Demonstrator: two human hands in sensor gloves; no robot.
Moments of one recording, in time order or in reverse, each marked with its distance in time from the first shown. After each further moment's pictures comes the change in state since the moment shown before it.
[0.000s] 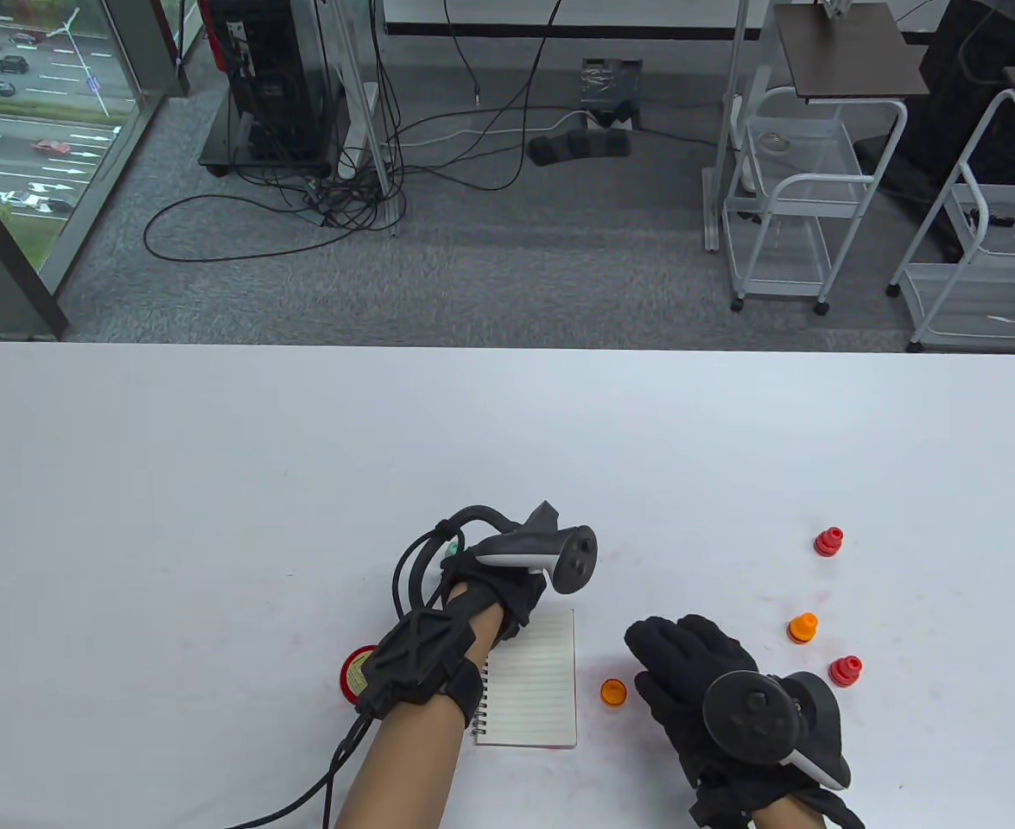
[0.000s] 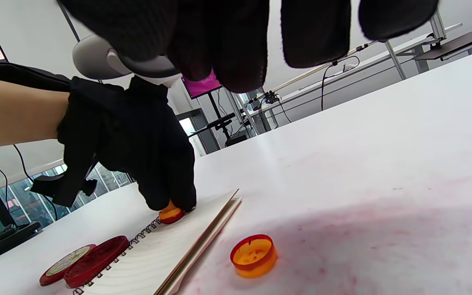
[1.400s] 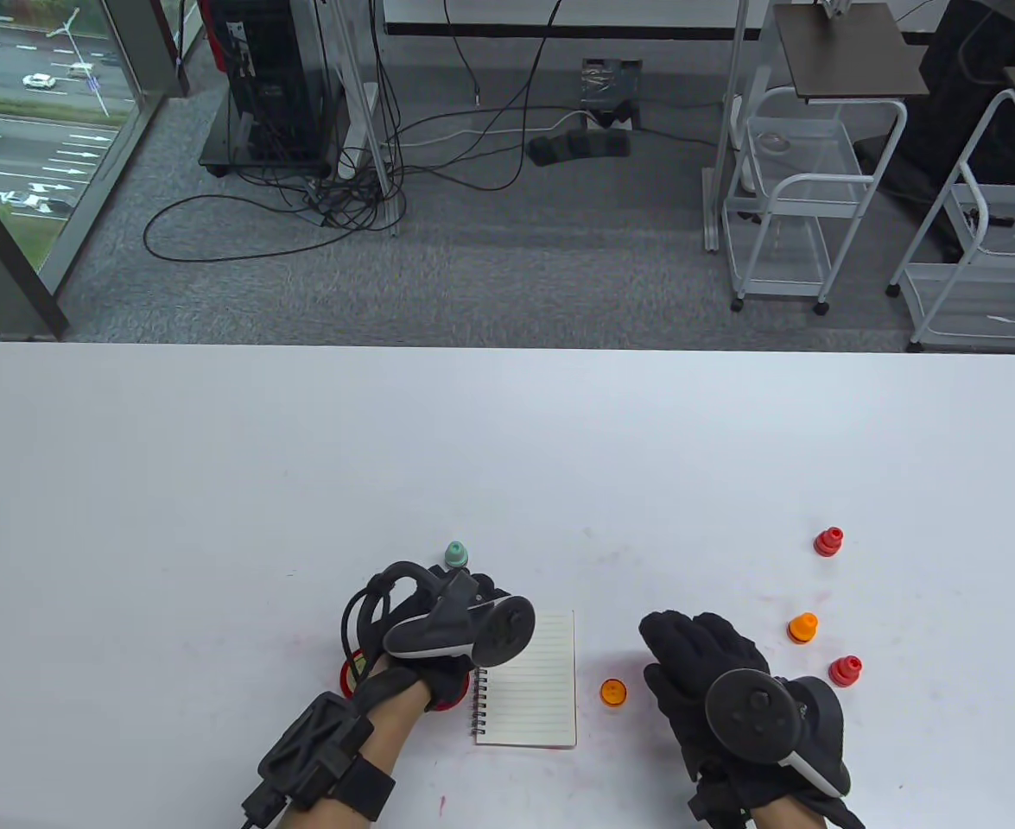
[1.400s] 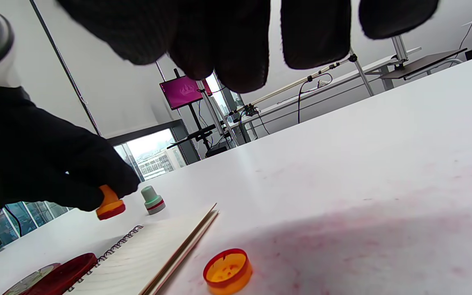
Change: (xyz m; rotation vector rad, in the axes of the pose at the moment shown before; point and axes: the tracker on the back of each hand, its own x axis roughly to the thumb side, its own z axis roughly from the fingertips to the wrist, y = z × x) left_hand -0.002 -0.030 0.082 0.450 -0.003 -0.015; right_hand -0.007 0.003 0.000 -0.051 0.076 0.032
